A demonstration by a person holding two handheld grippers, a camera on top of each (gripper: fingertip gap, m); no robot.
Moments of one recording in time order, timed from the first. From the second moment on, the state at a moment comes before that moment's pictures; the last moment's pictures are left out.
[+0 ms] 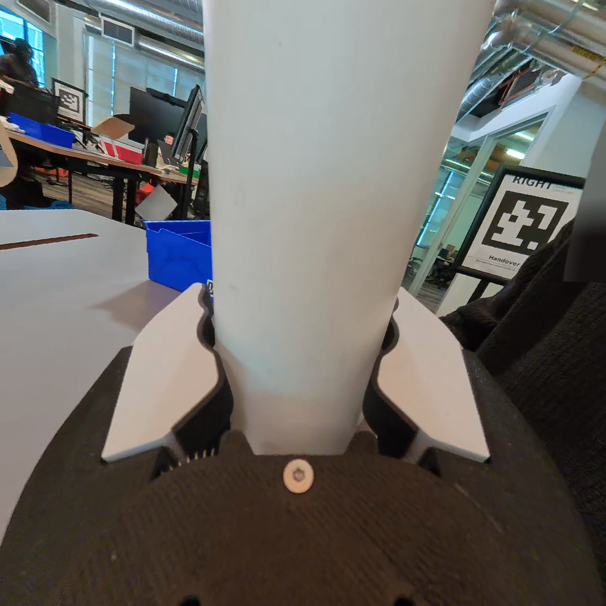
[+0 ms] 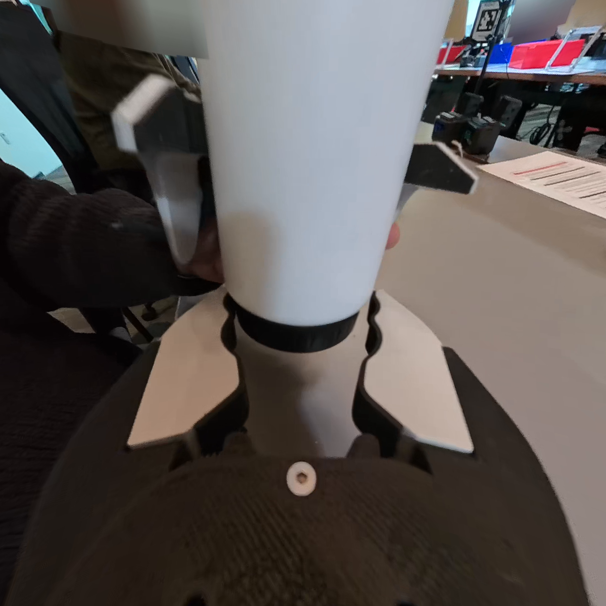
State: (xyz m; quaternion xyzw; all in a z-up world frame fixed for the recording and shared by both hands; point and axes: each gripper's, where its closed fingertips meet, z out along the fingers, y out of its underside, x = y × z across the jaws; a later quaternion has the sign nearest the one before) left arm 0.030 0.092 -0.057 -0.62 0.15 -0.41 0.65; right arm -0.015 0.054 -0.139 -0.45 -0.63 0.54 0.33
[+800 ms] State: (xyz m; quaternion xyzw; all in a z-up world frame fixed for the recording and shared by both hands) left arm 0.034 0.093 -0.040 -0.62 0.14 -0.37 0.68; right arm -0.005 0.067 -0.098 -0.45 -0.55 0.63 0.32
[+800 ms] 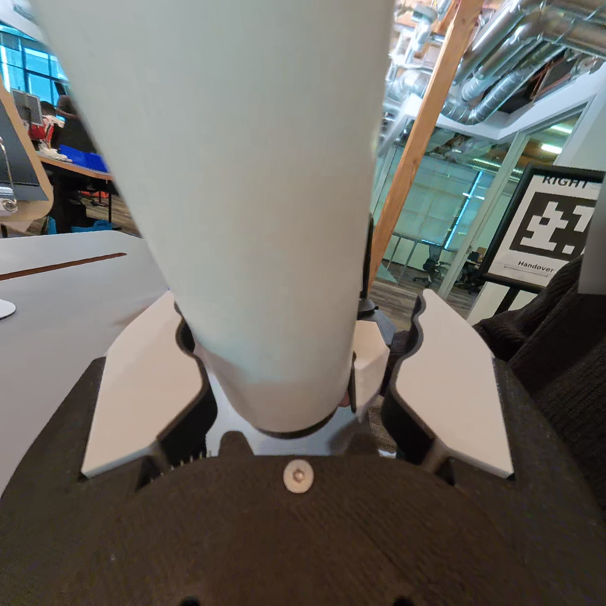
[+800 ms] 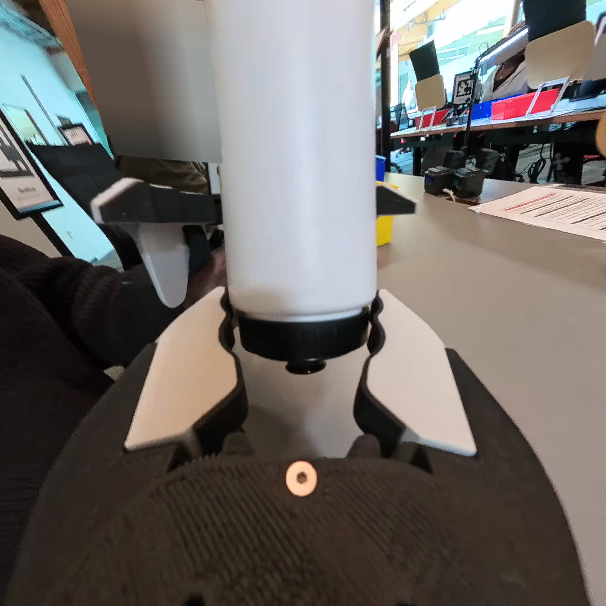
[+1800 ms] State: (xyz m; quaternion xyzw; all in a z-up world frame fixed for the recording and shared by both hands) left arm 0.029 0.092 -0.039 -0.62 0.12 -0.40 0.67; right arm -0.022 0.039 -0.147 -0.46 -0.63 0.54 0.31
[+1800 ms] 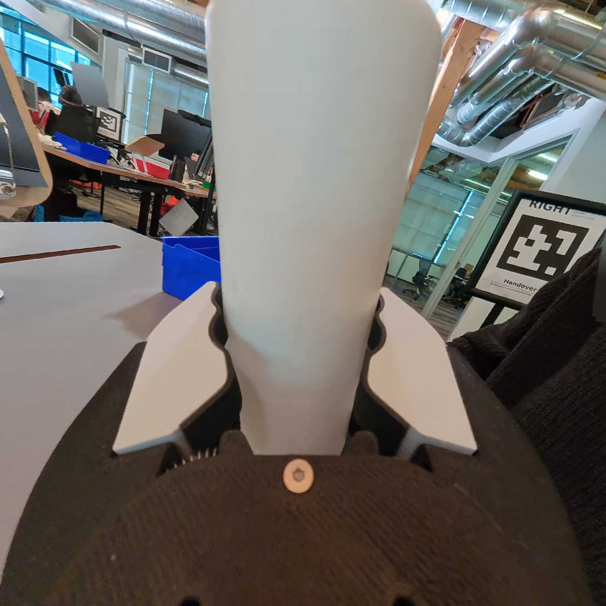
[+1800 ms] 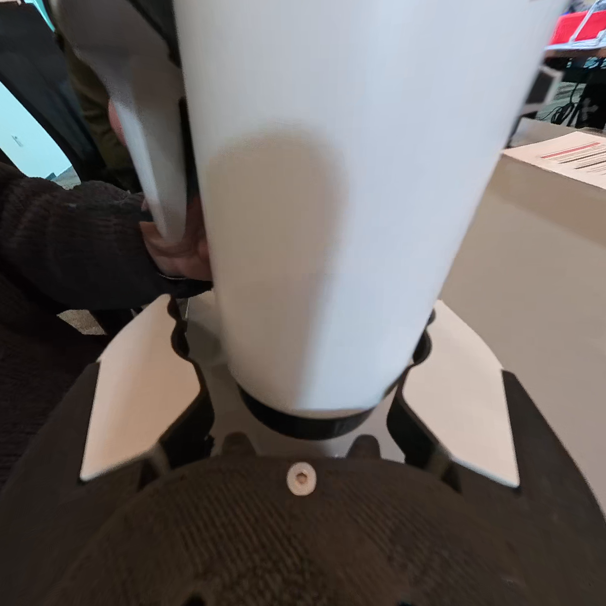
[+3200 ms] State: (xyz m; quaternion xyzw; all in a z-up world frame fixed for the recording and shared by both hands) left arm -0.012 0.095 -0.028 -0.60 0.07 -0.33 0.73; right arm 0.005 0.101 -0.078 -0.41 -0.53 0.56 0.49
